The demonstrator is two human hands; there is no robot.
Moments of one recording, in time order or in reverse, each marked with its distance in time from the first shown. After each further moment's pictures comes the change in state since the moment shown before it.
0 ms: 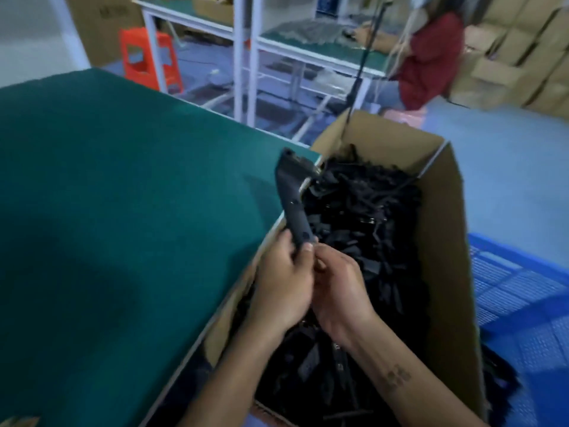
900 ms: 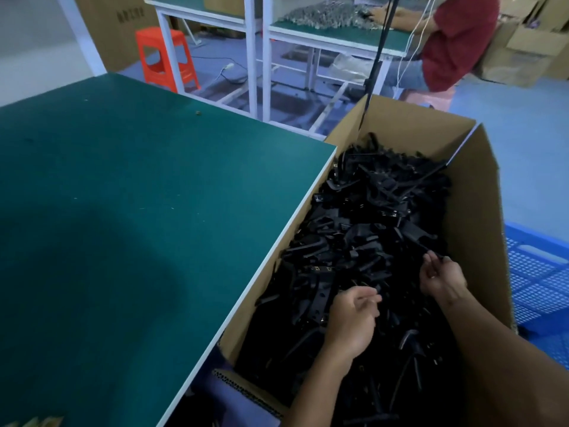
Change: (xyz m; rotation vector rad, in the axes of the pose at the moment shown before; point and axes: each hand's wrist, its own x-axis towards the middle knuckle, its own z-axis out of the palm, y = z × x) left_hand -0.016 -0.079 0.099 -0.188 -0.355 -0.522; right_hand 0.155 -0.044 -0.253 0.414 0.775 0.024
